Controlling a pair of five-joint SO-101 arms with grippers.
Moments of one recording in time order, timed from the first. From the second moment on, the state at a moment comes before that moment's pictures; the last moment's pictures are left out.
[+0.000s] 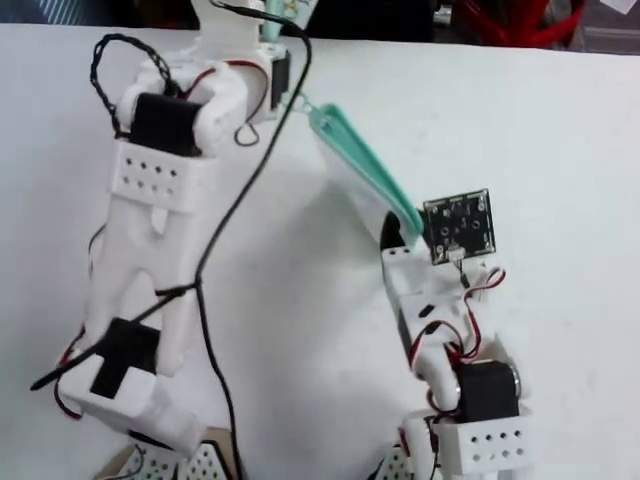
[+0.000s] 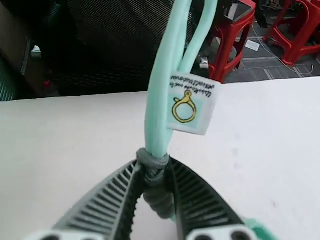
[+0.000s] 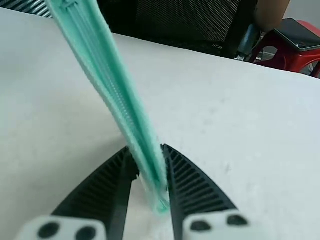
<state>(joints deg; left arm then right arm) 7.3 5.8 -36.9 71.9 6.9 -7.1 -75.0 60.9 52.9 7.4</state>
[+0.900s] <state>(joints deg) -7.3 5.9 -37.7 69.1 7.0 -2.4 -74.6 63.7 53.5 7.3</state>
